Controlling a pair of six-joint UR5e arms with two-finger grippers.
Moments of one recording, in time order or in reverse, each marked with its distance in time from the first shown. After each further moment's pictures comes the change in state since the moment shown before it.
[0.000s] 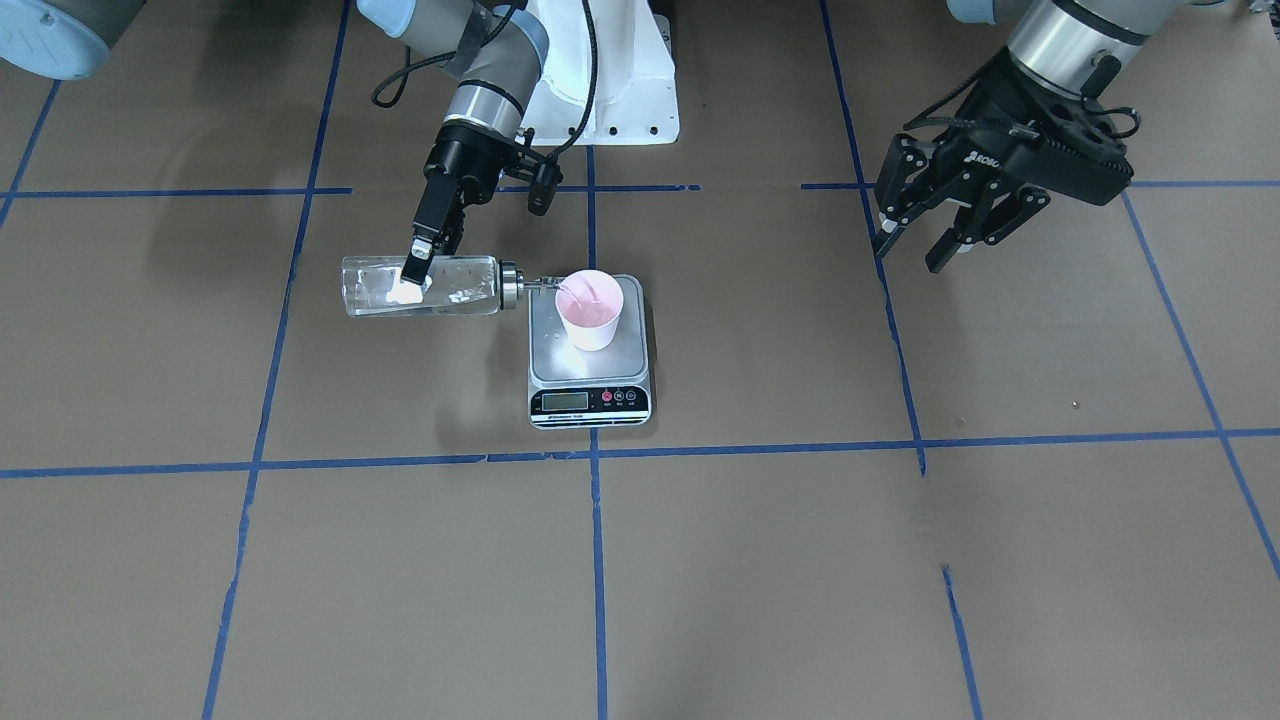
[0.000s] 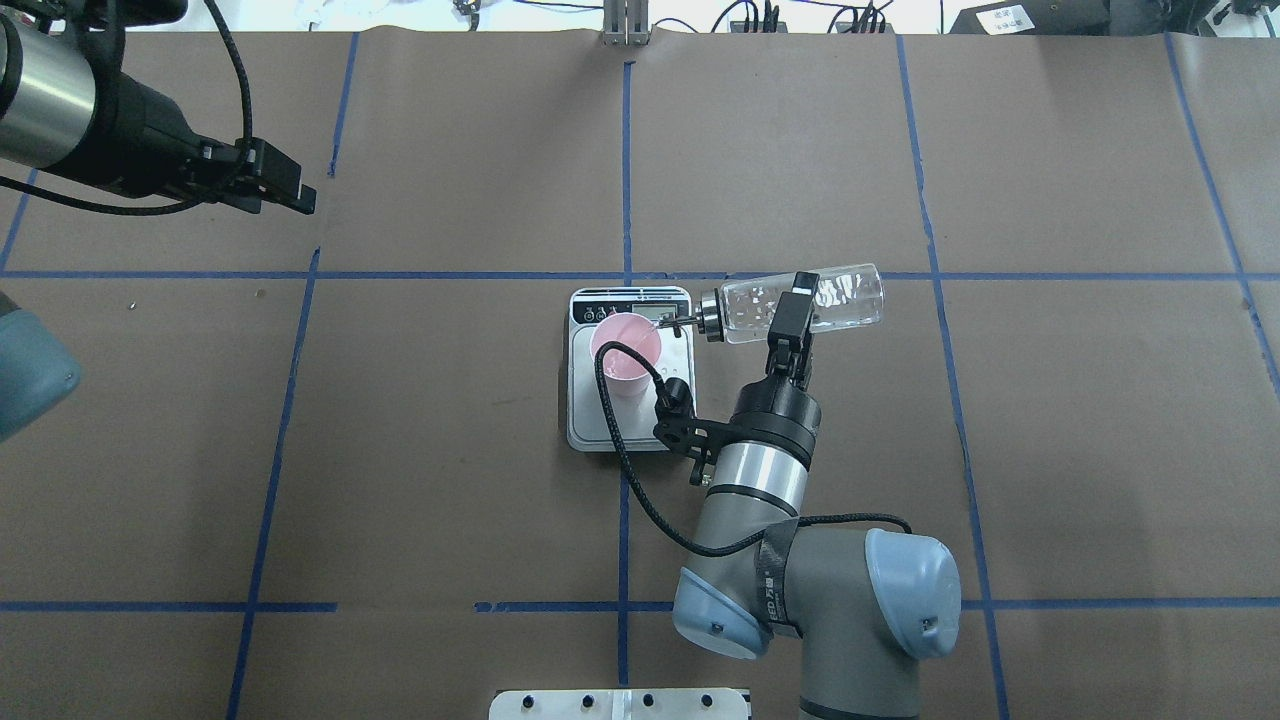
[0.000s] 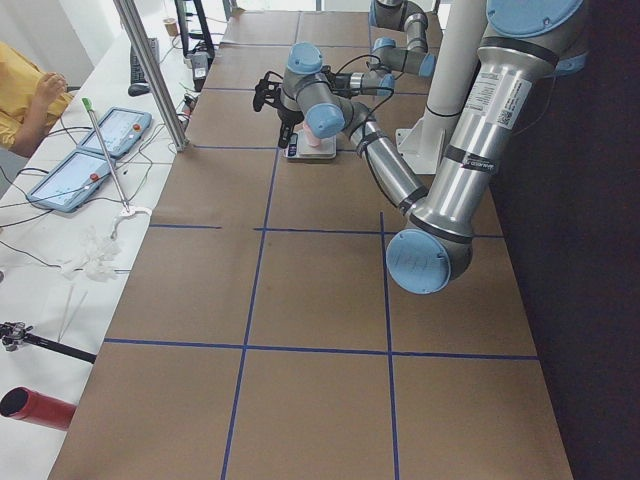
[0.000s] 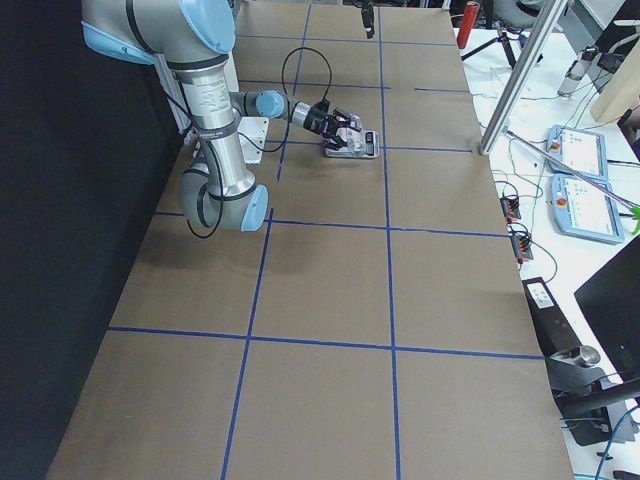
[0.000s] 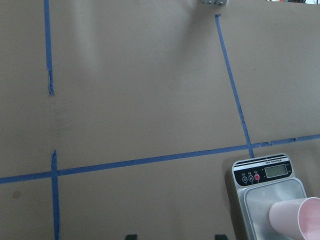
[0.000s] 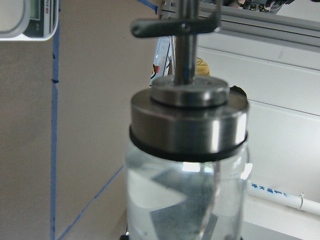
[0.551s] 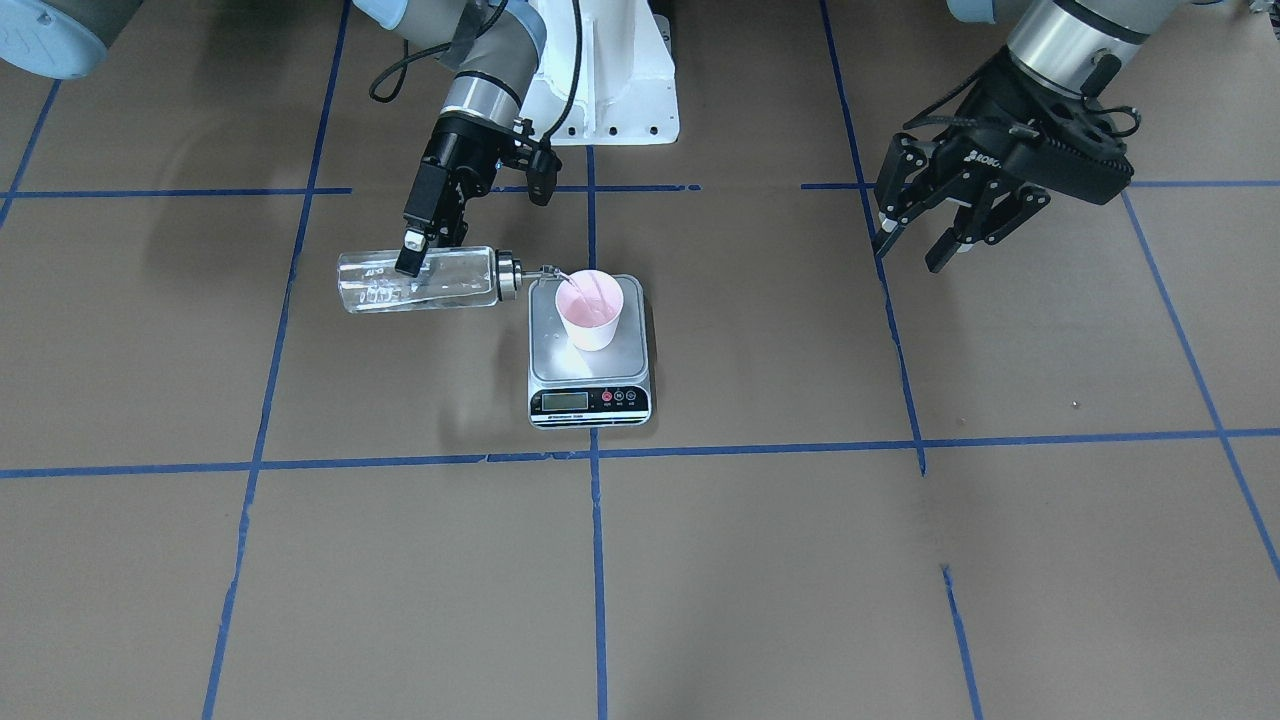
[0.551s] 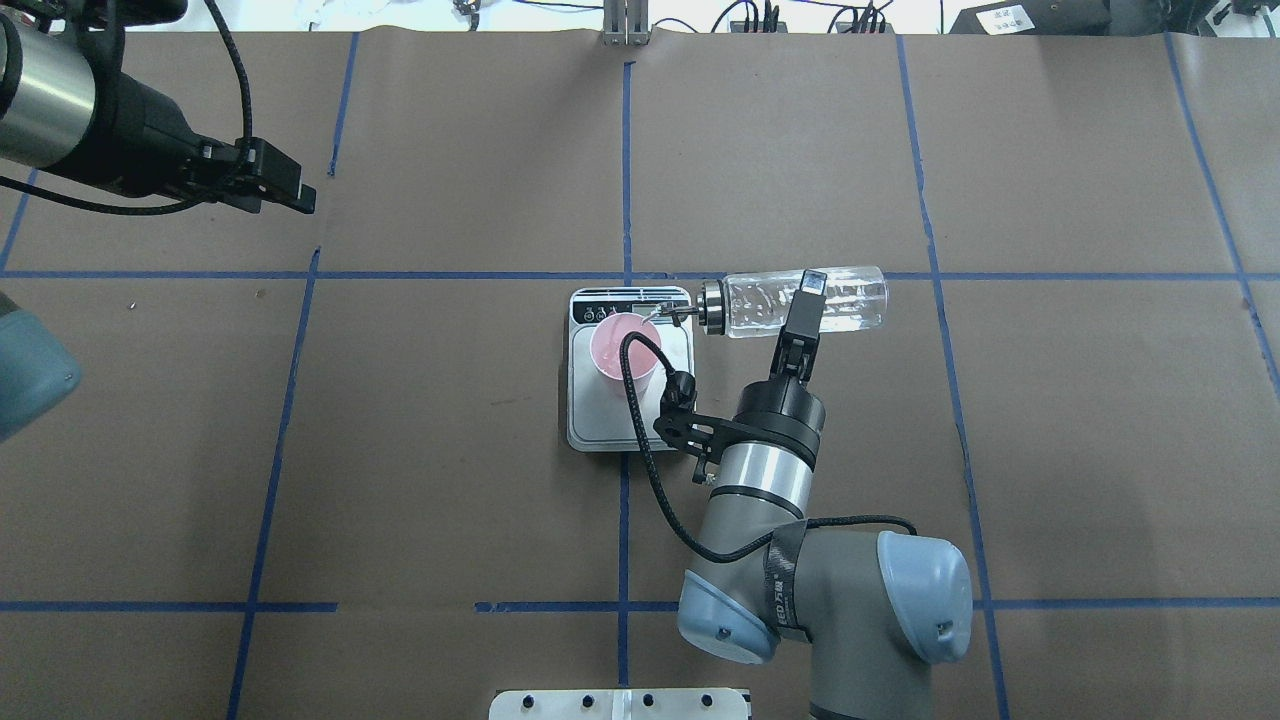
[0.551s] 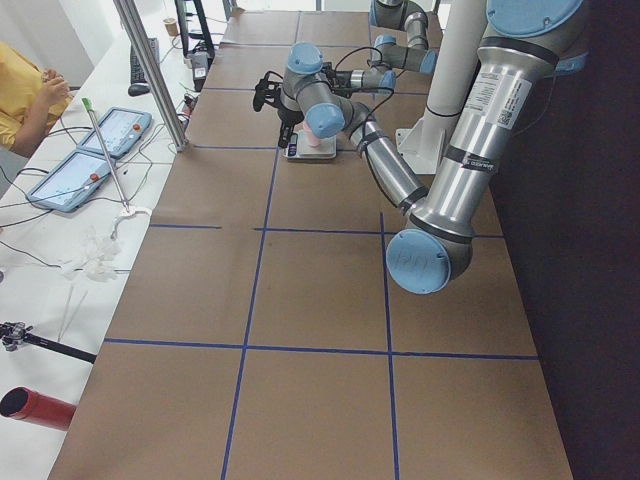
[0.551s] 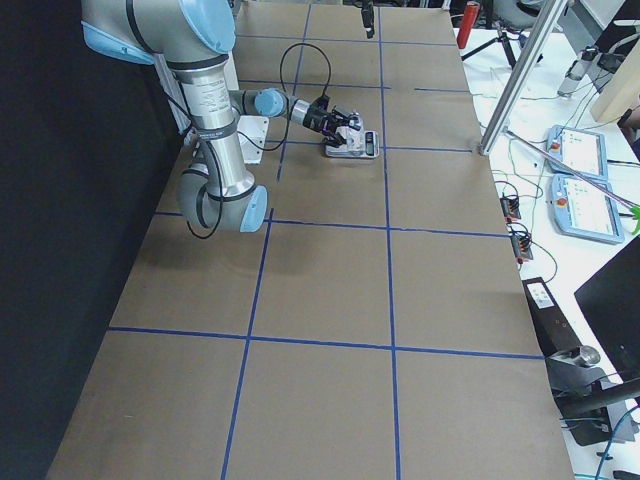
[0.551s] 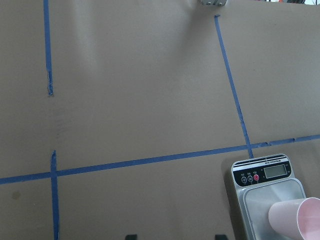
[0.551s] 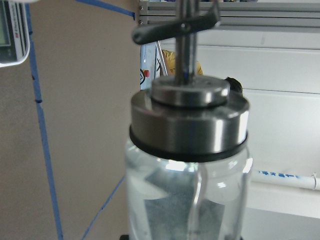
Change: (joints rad) left arm 0.000 0.000 0.000 0.000 0.001 0.000; right arm -0.006 -0.013 0.029 0.013 0.002 0.175
